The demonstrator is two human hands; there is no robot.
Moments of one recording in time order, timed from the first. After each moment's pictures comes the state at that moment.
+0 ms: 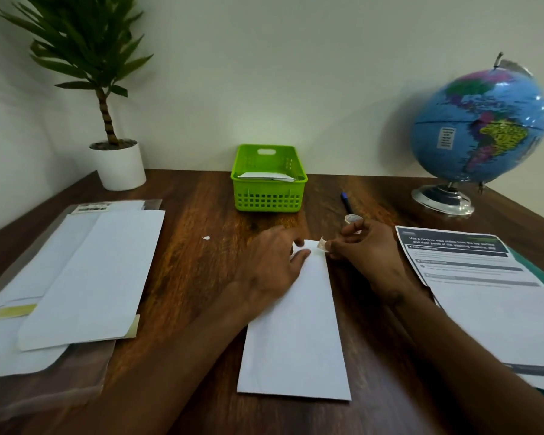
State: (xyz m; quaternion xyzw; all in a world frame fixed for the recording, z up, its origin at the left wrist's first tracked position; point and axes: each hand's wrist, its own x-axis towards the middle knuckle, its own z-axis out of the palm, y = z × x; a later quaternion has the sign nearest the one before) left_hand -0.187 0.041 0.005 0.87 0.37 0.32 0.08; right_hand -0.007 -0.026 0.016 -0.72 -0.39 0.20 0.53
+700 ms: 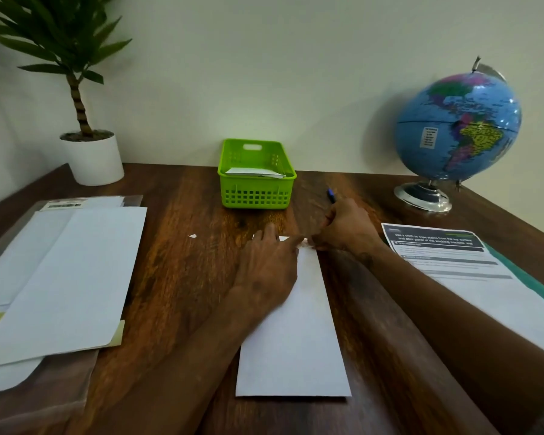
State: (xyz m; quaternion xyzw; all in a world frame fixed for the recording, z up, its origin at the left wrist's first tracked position) left_hand -0.170 0.045 -0.021 0.87 0.40 0.27 0.01; right_hand -0.015 0.006 0.055 -0.81 -0.46 0.15 0.32
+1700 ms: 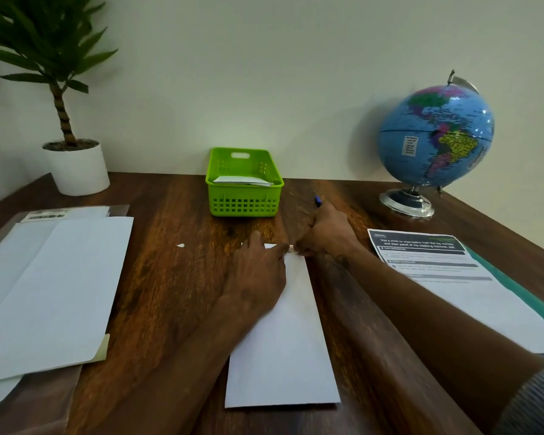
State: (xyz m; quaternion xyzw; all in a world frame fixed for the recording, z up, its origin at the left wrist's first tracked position) left_hand -0.170 0.043 -0.019 0.87 0.41 0.27 0.05; right_hand -0.022 0.016 0.057 -0.82 -0.39 0.21 0.36
